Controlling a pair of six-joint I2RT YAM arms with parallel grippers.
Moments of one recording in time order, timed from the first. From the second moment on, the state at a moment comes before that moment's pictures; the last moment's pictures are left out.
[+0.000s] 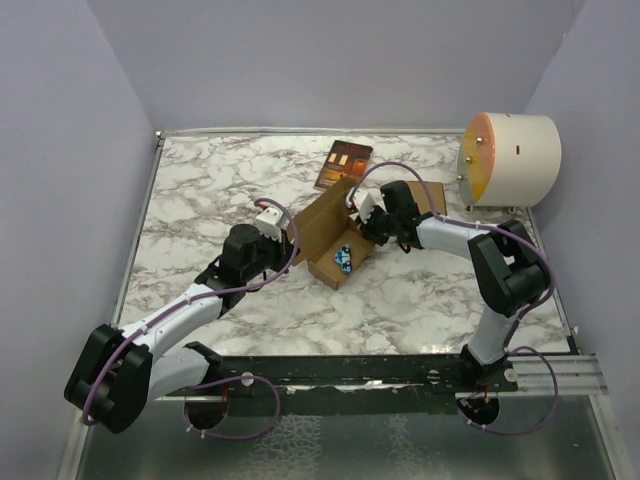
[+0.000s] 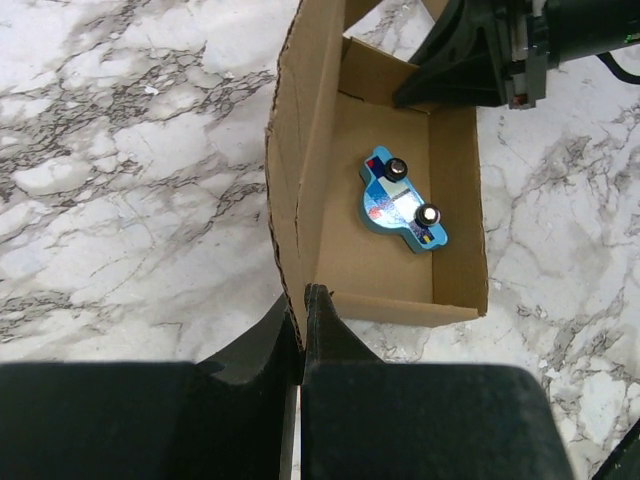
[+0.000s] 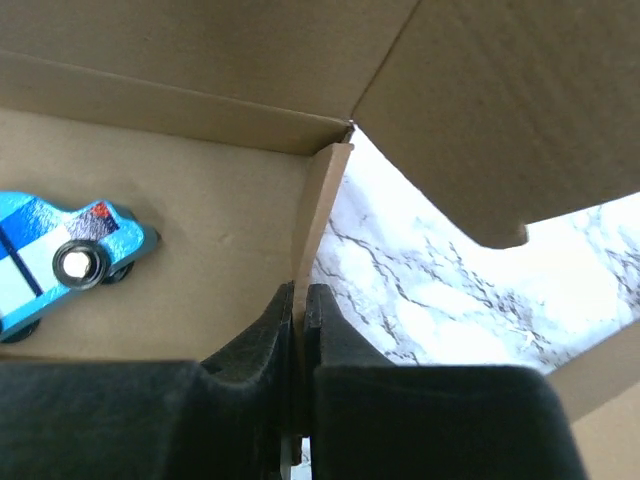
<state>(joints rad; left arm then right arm) -0.52 1.10 0.48 0.23 0.17 -0.25 0.47 1.80 1.00 0.00 -0.32 -0.53</state>
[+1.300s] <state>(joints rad) -0.52 1.08 0.48 0.23 0.19 -0.25 0.52 1.80 1.02 -0.03 -0.20 -0.48</state>
